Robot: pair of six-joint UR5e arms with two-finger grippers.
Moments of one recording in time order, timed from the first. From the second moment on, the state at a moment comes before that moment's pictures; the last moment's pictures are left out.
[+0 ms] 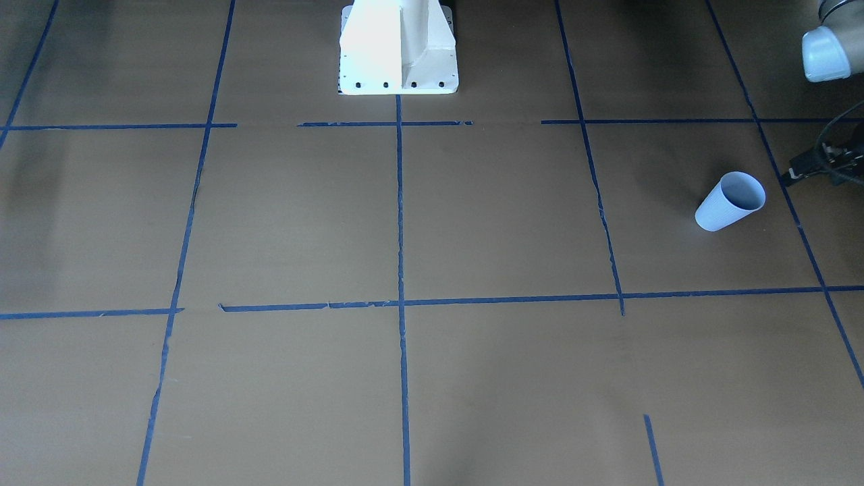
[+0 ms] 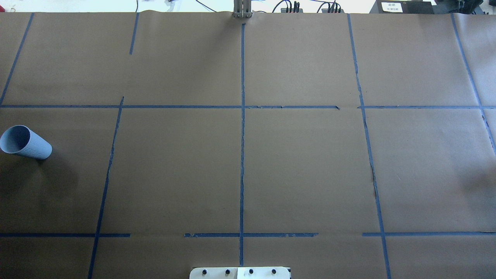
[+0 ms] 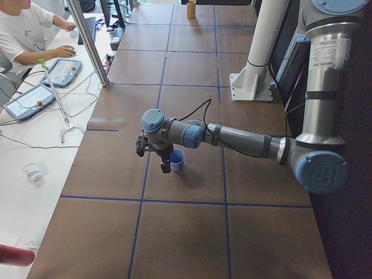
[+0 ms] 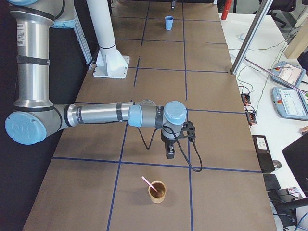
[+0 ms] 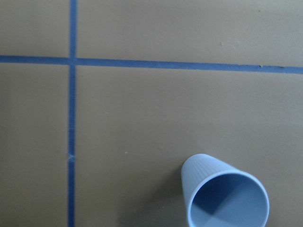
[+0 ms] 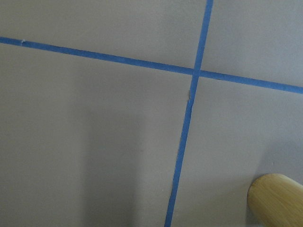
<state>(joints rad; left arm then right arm) -1.29 -1.58 -1.73 -1.58 -2.42 -0.36 1.55 -1.64 1.76 -1.70 2.38 -0.17</state>
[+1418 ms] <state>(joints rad) -1.15 -1.65 -1.66 -1.63 -2.45 -0.48 1.54 -1.64 1.71 -1.70 2.46 -0.16</state>
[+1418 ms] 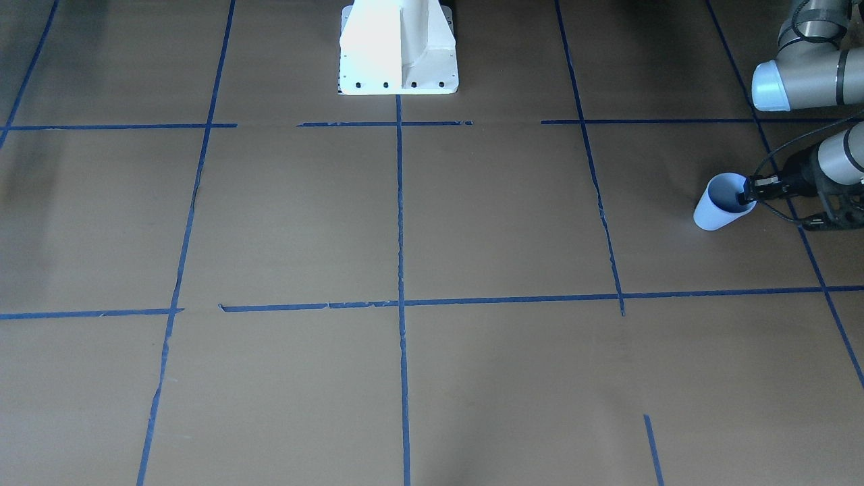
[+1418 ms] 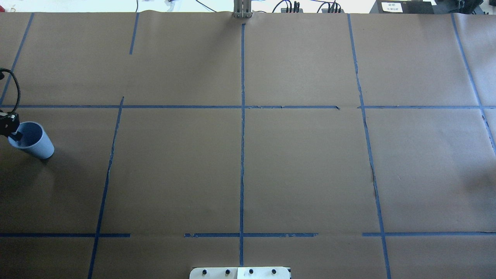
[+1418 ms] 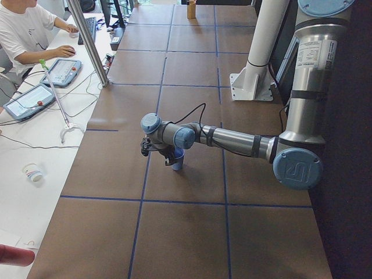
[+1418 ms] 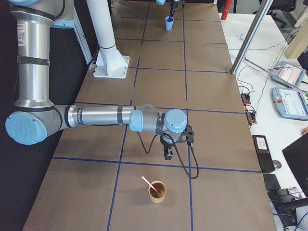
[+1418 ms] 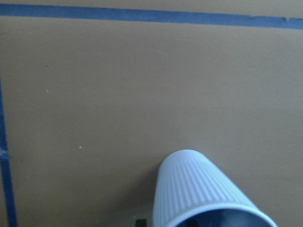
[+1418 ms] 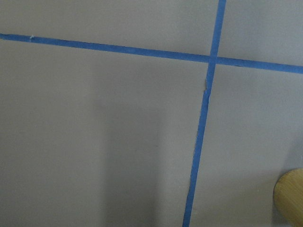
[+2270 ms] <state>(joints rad) -0.68 -2.15 -1.79 -1.61 -2.21 -1.46 1.54 -1.64 1.71 -1.63 2.48 -0.16</state>
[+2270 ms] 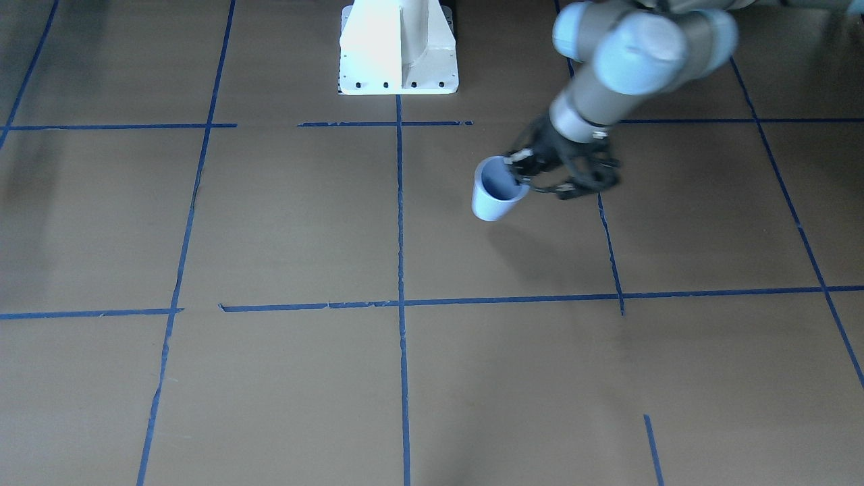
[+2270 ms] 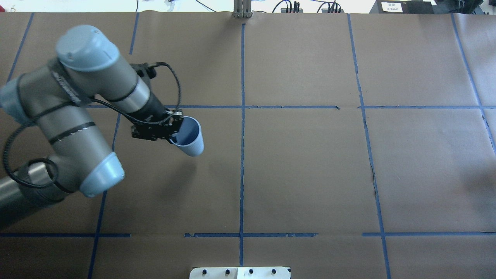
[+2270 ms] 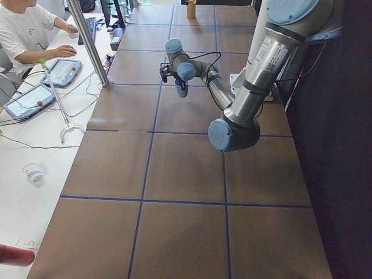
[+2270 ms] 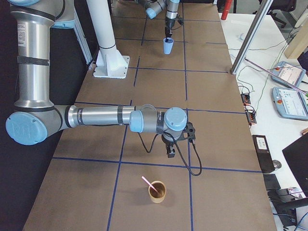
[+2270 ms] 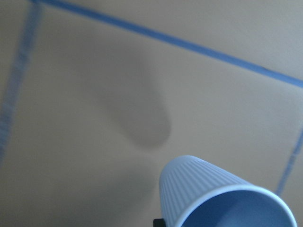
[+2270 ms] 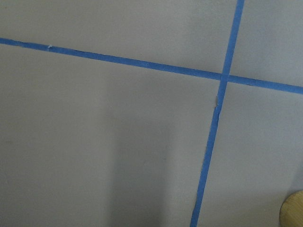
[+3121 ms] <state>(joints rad) -0.56 -2.40 -1.55 -1.60 -2.04 -1.56 1.54 -1.65 1.71 -1.62 2.48 -0.16</state>
